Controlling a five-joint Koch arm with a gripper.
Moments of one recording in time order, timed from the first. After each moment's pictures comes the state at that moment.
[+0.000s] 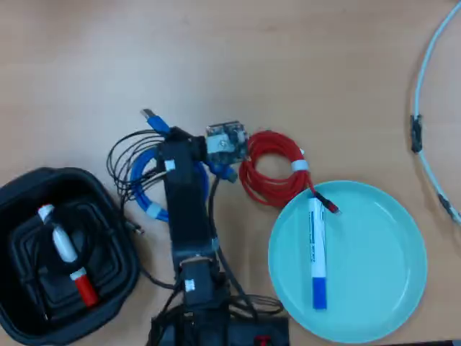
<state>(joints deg) 82.0 93.0 74.4 83.8 34.8</state>
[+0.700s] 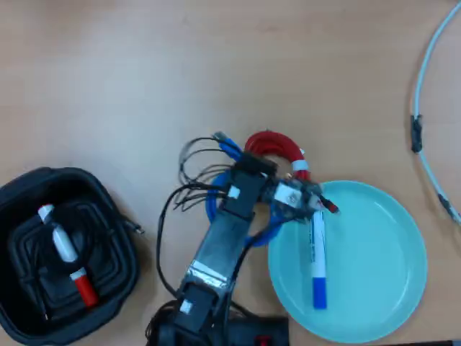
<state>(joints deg) 115.8 102.2 82.4 83.8 2.5</state>
